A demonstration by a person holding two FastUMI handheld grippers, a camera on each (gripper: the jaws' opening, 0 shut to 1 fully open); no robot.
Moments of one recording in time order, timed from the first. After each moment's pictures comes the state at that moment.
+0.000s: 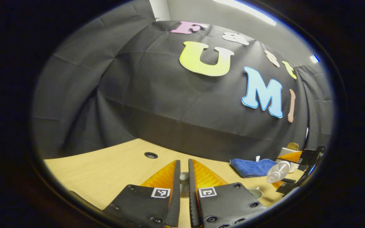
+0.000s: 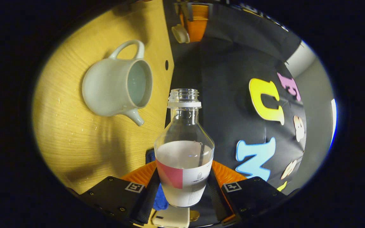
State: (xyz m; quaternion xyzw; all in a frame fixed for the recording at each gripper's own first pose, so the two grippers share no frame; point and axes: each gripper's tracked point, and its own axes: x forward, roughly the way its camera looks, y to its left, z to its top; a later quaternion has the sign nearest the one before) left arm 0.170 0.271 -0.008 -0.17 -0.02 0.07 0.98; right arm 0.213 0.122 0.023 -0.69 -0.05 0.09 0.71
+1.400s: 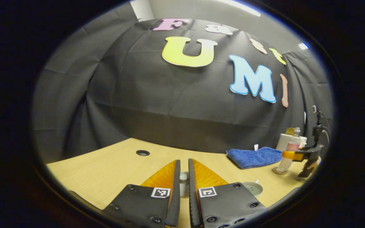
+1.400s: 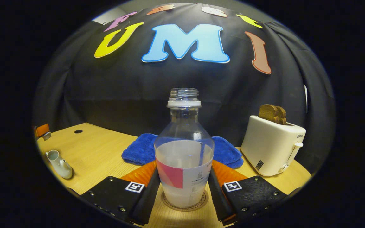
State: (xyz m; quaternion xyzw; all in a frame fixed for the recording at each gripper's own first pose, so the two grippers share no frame) left arm 0.182 0.231 -0.018 -0.10 0.00 0.04 0.99; right arm 0.274 -0.053 0.001 -0.04 0.09 0.03 1.00
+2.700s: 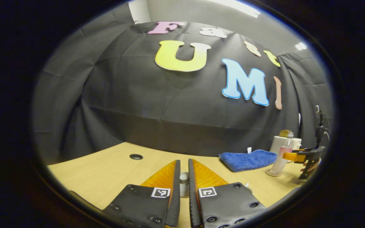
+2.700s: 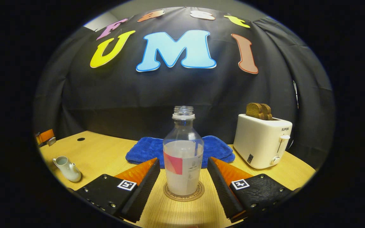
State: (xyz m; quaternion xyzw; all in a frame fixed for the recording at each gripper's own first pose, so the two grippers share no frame) left arm 0.176 0.206 0.005 -0.09 -0.02 0.01 1.00; right arm 0.221 -0.061 0.016 0.00 0.06 0.01 1.00
